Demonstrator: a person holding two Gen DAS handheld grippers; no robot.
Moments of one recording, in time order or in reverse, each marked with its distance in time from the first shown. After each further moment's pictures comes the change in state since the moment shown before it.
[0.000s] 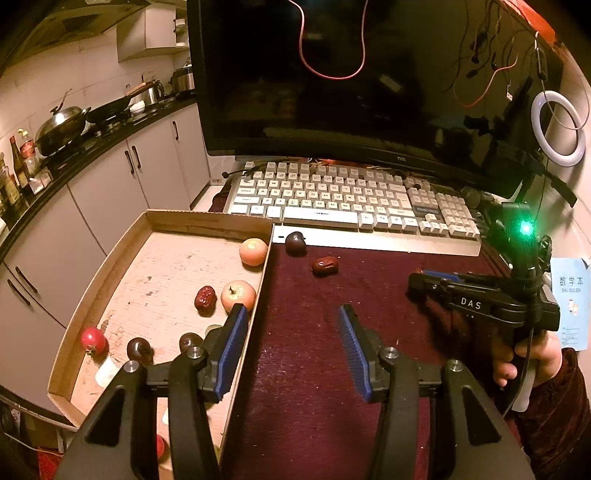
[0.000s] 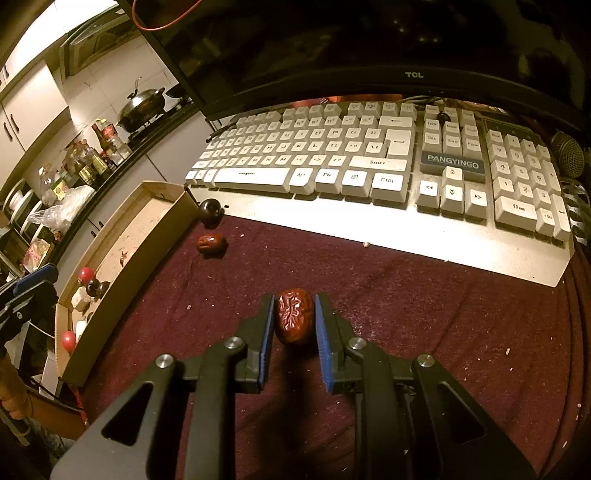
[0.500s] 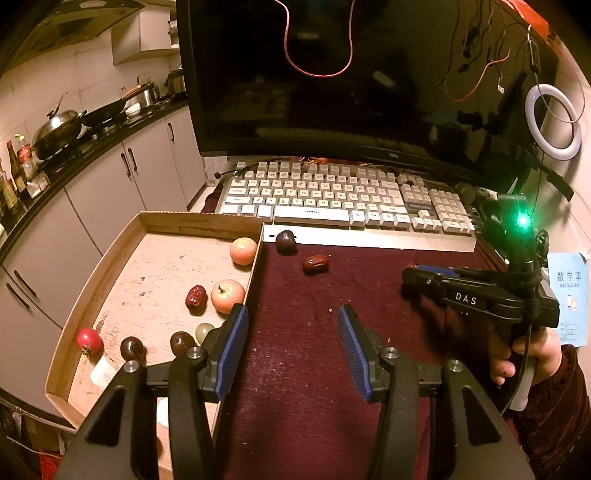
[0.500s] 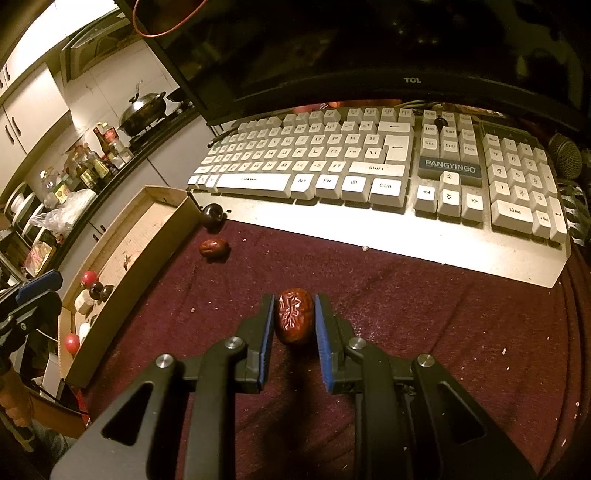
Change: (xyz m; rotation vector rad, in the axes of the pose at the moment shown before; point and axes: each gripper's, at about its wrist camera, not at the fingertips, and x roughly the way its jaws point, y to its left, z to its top) left arm -0.001 -0.010 -0.001 0.015 0.002 -0.005; right arm -0.008 0.000 0.001 0.001 -0.015 0.004
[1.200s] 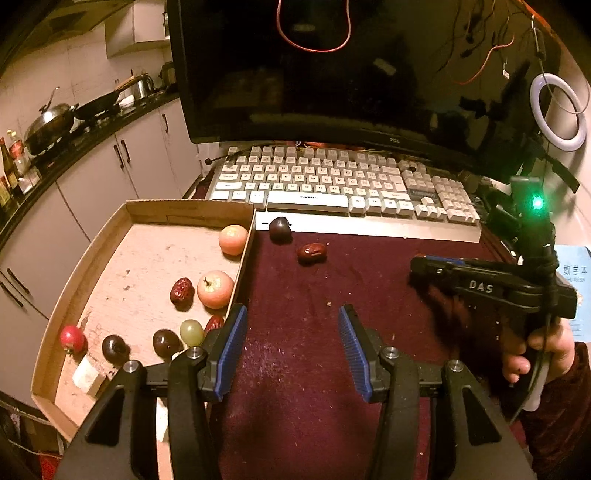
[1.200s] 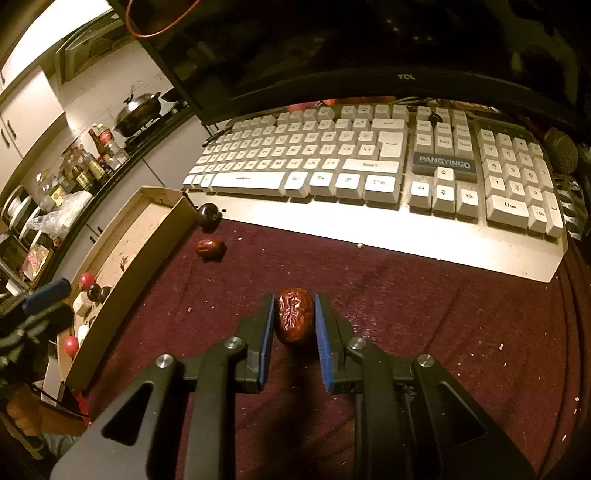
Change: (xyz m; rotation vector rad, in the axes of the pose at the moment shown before) left arm 0.025 -0.001 -0.004 0.008 0.032 -0.010; right arm -0.001 -0.003 -0.001 0.034 0.016 -0.016
